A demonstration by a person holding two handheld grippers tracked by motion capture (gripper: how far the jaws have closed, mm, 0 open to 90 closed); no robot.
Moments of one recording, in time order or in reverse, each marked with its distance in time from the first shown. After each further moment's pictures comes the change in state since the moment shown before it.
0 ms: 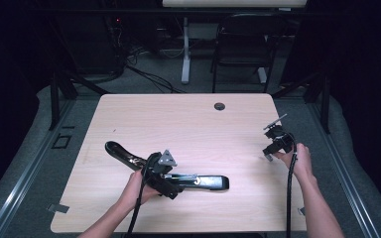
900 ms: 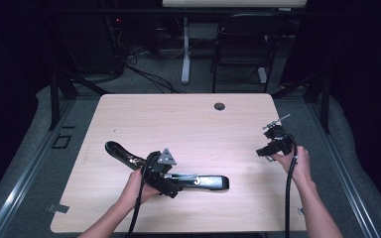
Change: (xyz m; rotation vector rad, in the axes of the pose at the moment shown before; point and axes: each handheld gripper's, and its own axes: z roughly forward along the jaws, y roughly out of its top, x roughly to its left) left arm 0.002 0.002 -0.003 -0.012 0.021 -0.013; right arm 0.023 -0.002 -0.028 -0.105 0.040 0.023
